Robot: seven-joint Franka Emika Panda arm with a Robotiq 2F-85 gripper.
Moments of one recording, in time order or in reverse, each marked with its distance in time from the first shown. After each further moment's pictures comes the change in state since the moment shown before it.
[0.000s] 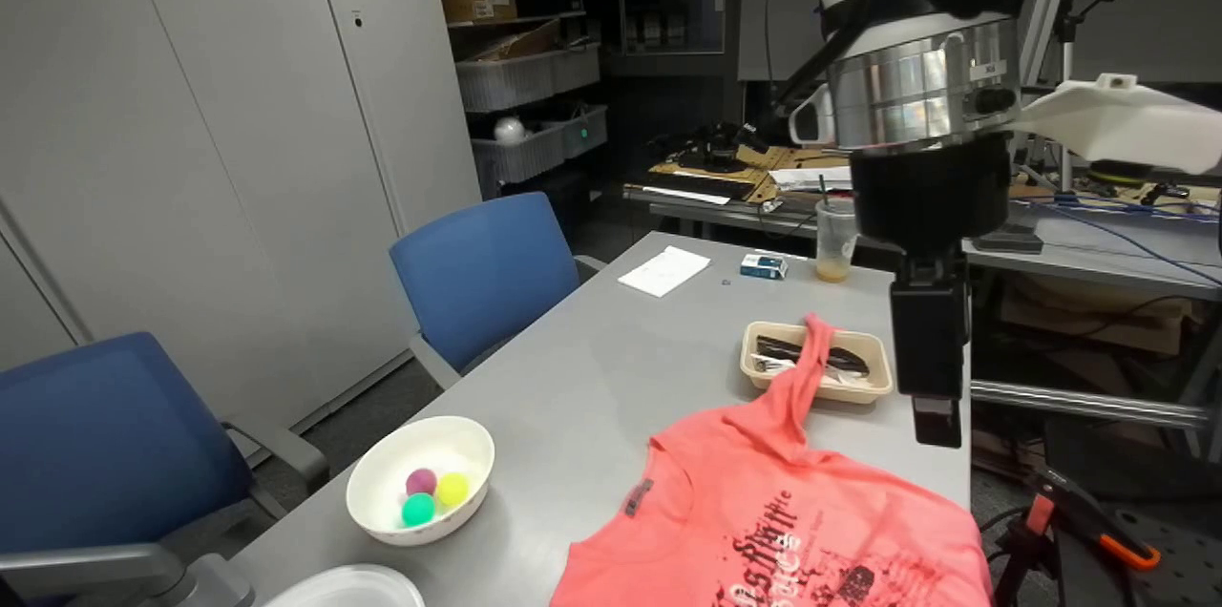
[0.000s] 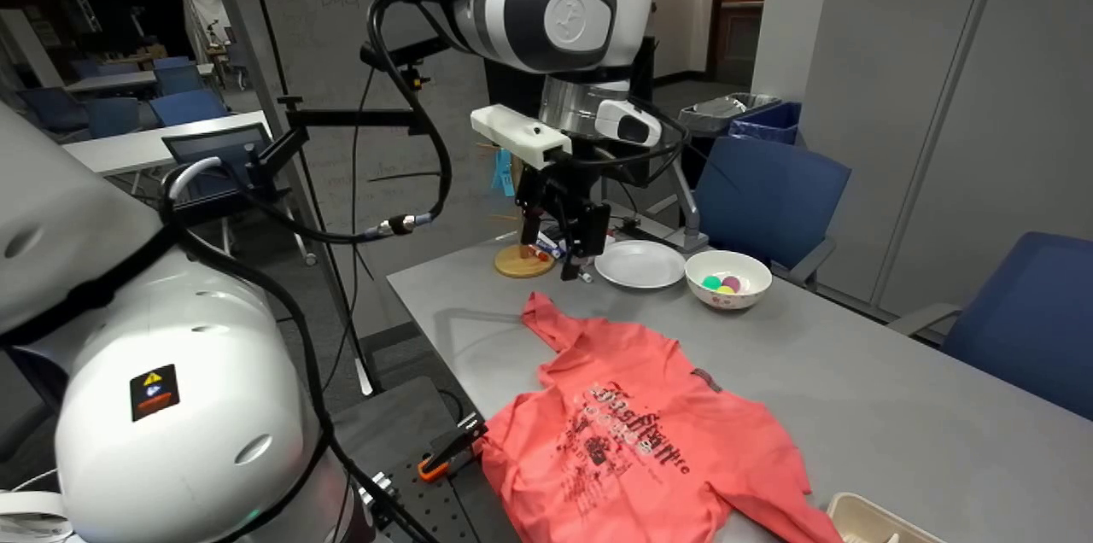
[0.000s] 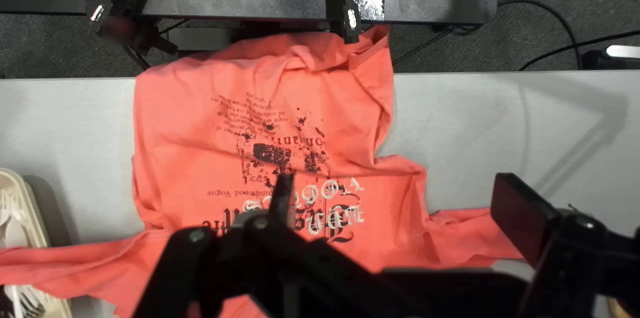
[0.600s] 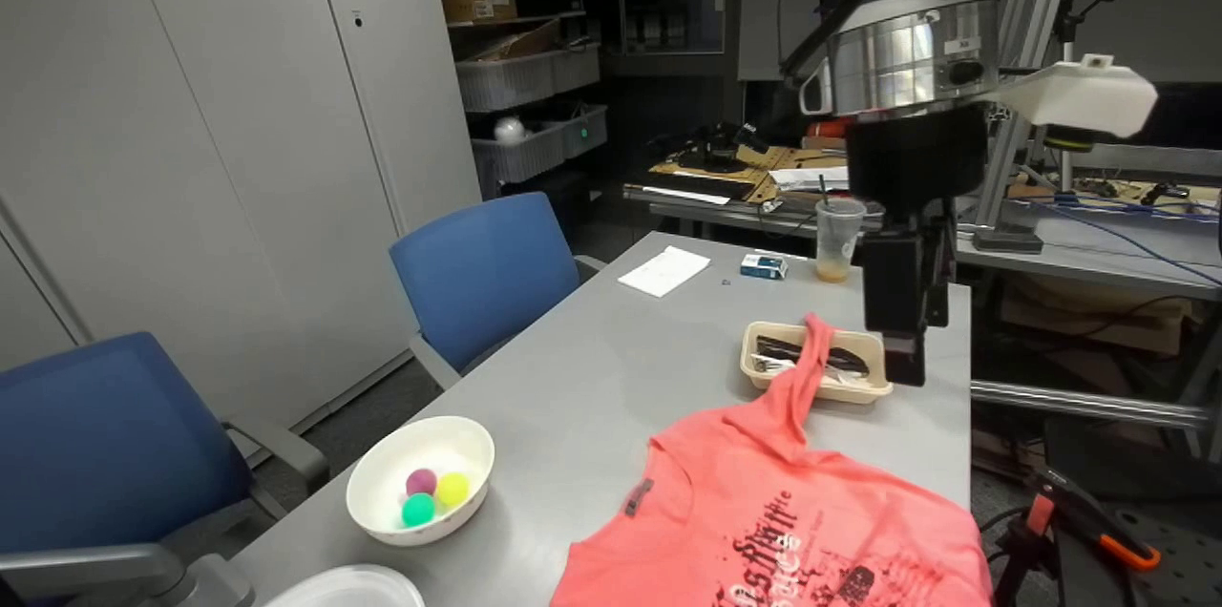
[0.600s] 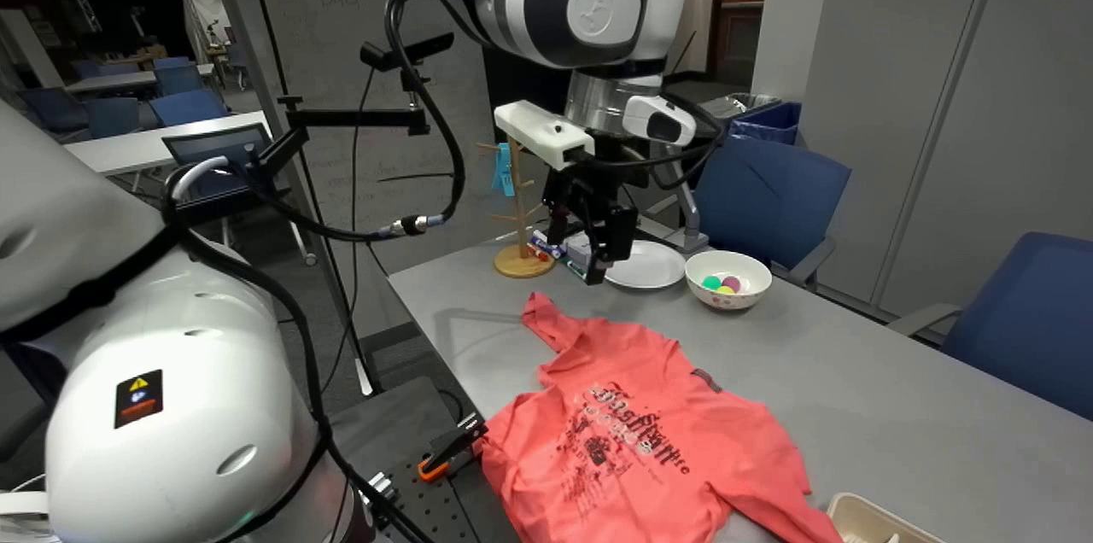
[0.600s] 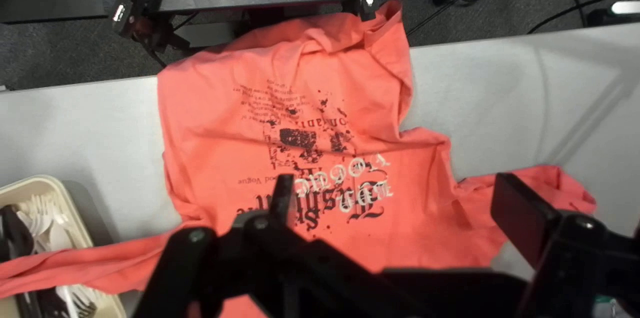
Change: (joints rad) arm -0.064 -0.001 -0.036 0.016 -0.019 0.011 0.019
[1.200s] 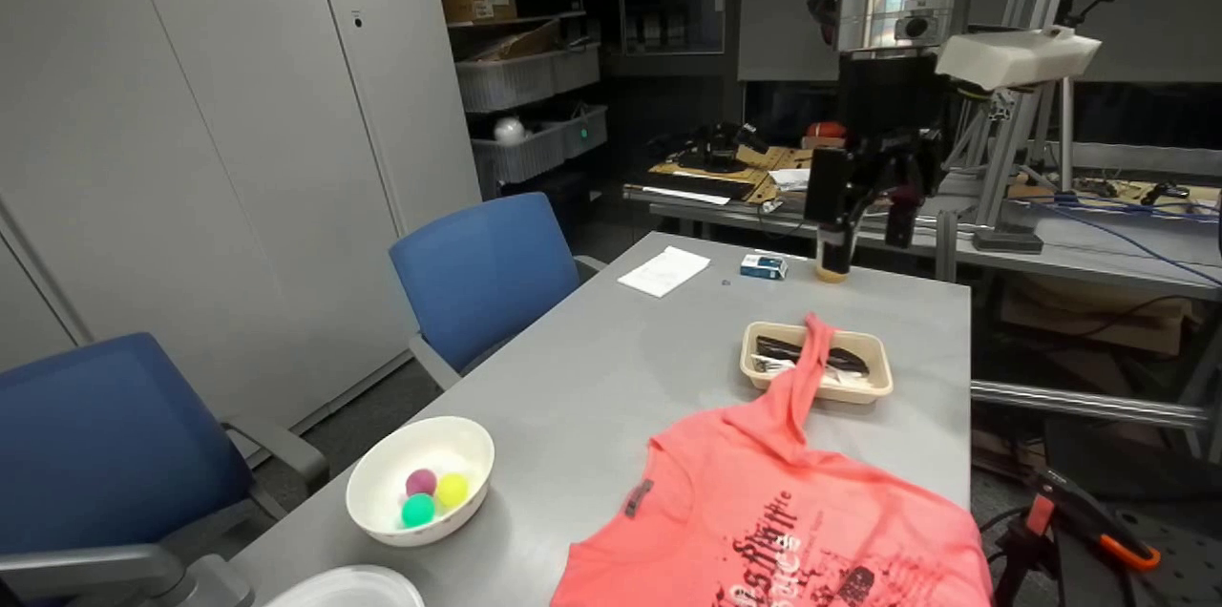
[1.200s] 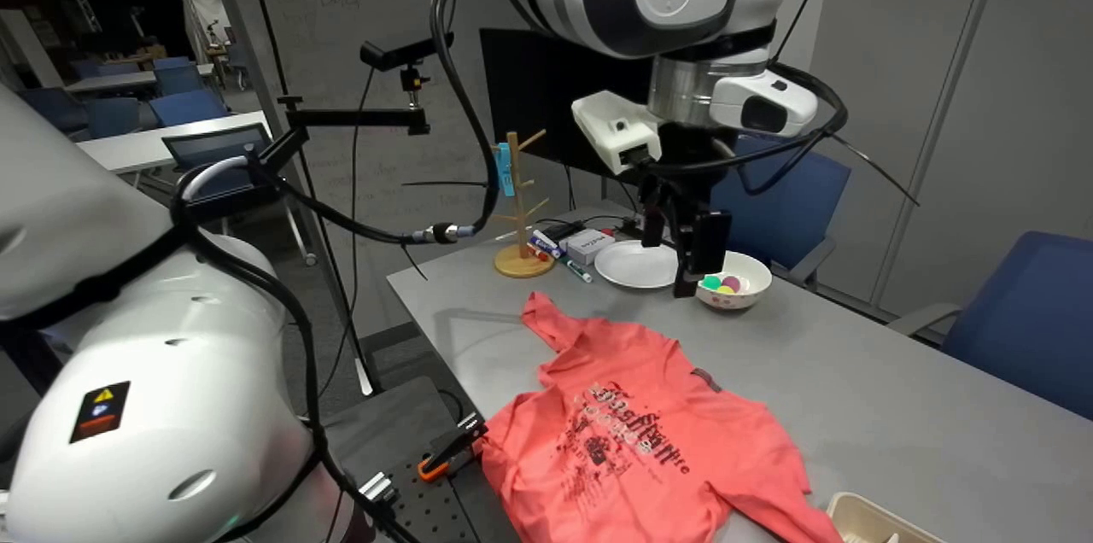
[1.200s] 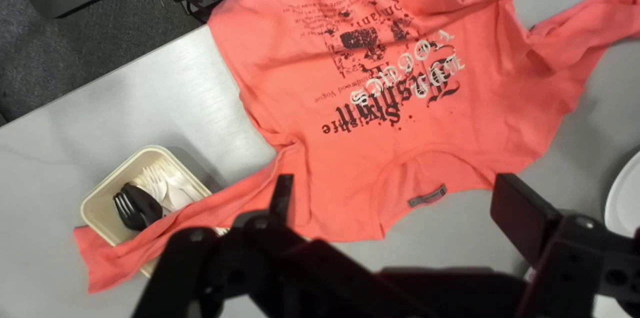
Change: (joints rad) arm -0.146 0.017 -0.069 0.045 -0.061 0.124 0.137
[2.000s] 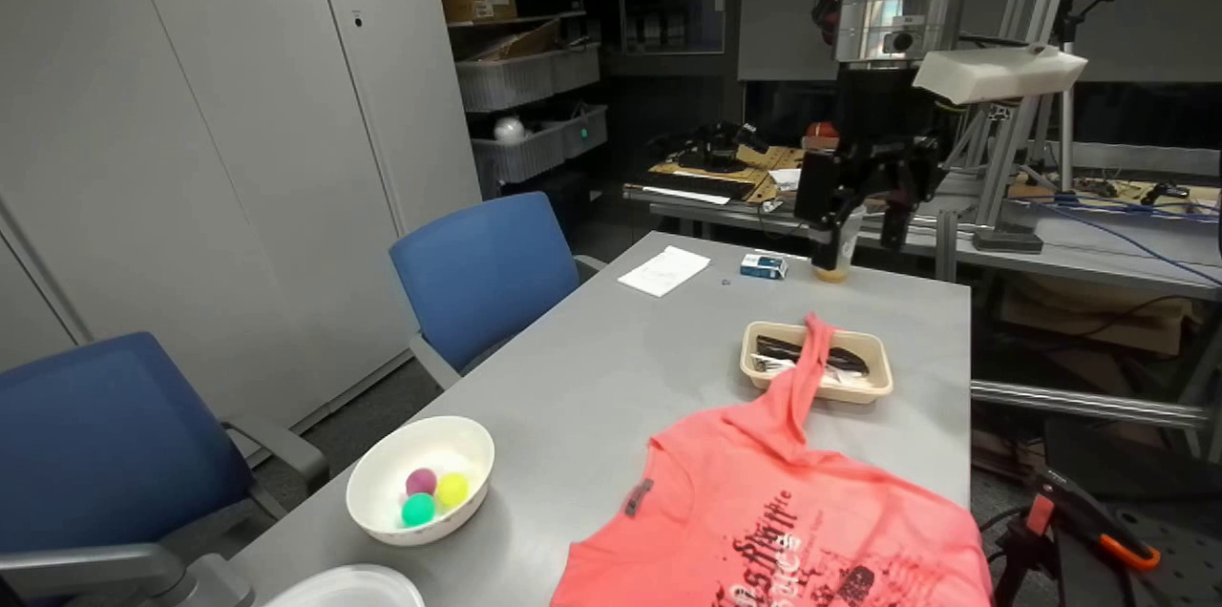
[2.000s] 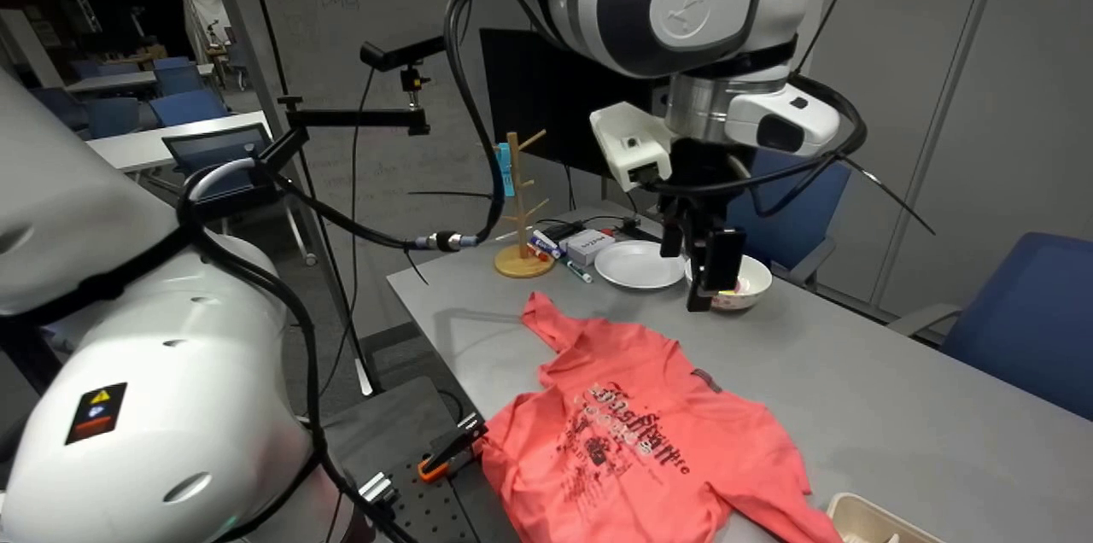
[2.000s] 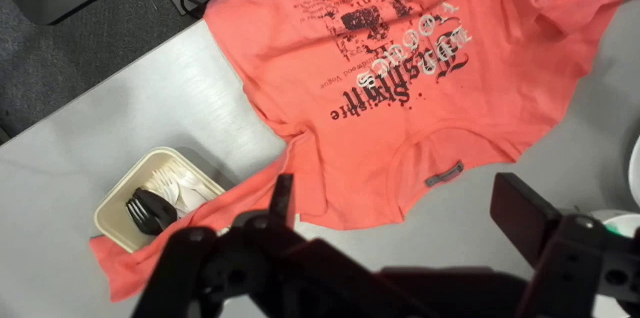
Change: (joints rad) arm -0.018 0.032 -0.027 -0.004 0.005 0.059 0.046
